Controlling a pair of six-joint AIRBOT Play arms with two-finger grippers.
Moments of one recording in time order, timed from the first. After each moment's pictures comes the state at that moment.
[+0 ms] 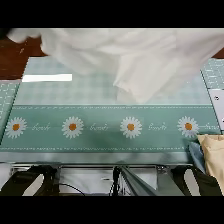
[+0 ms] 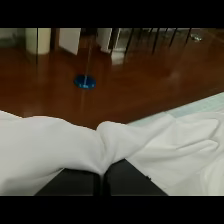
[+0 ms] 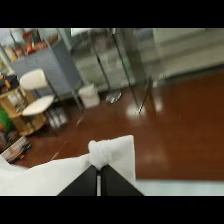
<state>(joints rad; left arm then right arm) -0.07 -0.77 1.44 0.83 -0.90 -1.18 -0.41 -0.60 1.22 -0.51 0.94 1.15</state>
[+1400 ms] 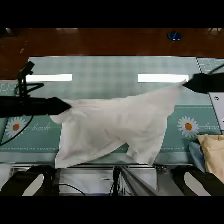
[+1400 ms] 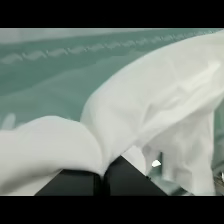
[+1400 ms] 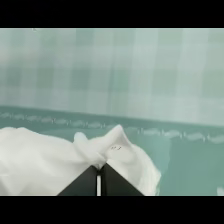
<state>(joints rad) -0.06 -0.81 0.81 0.91 -1.15 -1.40 -0.13 -0.96 1.16 -1.14 1.24 1.44</state>
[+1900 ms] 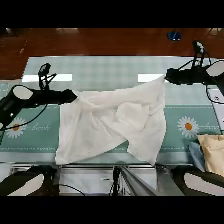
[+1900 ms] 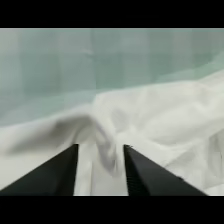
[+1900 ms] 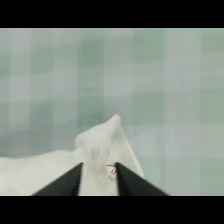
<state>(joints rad) -0.05 -1.17 0.79 0.87 -0.74 -1.23 -0.07 -1.33 1.14 -1.09 0.80 1.42</state>
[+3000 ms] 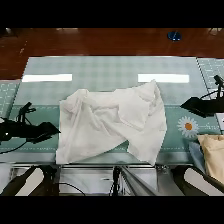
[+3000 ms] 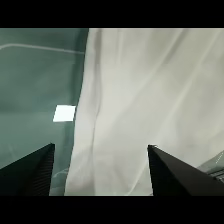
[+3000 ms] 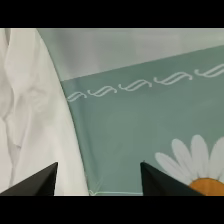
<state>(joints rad) 0.44 -0.98 0.48 1.04 -1.29 -1.19 -0.49 -1.16 0.82 -1.03 1.15 1.18</state>
